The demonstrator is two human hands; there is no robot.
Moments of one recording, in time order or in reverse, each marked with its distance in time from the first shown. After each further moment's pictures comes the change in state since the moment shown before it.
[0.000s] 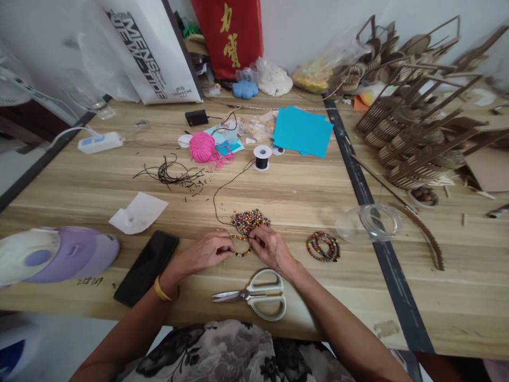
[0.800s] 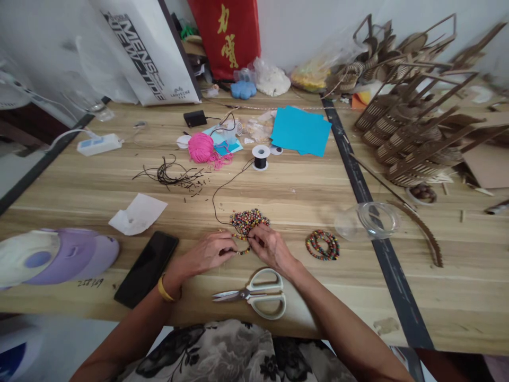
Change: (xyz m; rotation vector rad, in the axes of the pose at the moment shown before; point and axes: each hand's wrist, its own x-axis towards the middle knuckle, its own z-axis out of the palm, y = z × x) left_hand 0.002 0.003 0.005 0.064 0.039 0.093; right_hand 0.000 0.001 0.000 0.008 -0.001 -0.003
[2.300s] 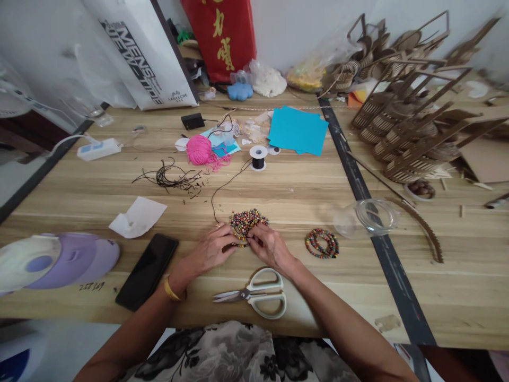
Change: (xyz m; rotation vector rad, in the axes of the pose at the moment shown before) left_hand 0.010 0.001 0.008 0.064 0.155 0.004; right_hand 0.001 0.000 0.000 0.005 0.009 -0.022
